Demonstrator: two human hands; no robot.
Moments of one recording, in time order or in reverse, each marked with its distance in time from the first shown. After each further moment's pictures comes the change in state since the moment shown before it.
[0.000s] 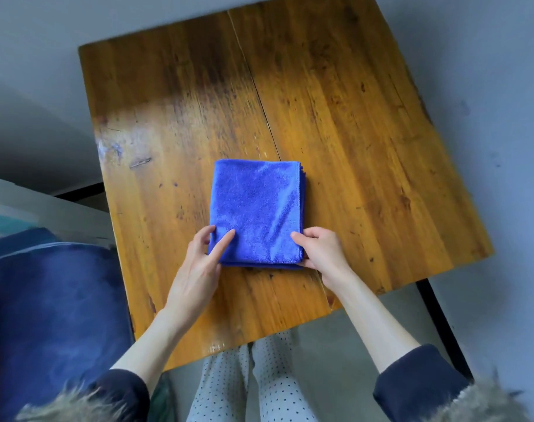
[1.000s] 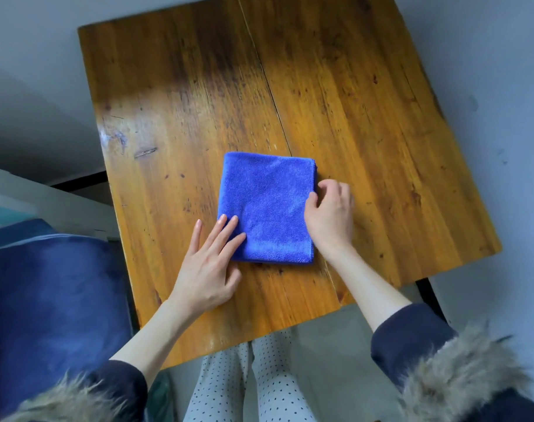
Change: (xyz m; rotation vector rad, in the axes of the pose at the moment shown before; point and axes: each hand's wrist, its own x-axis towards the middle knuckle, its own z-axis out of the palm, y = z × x) left_hand 0.000 -0.012 -0.002 0.178 -0.066 0.201; right_hand 0.015 -0.029 0.016 -0.554 0.472 -0.496
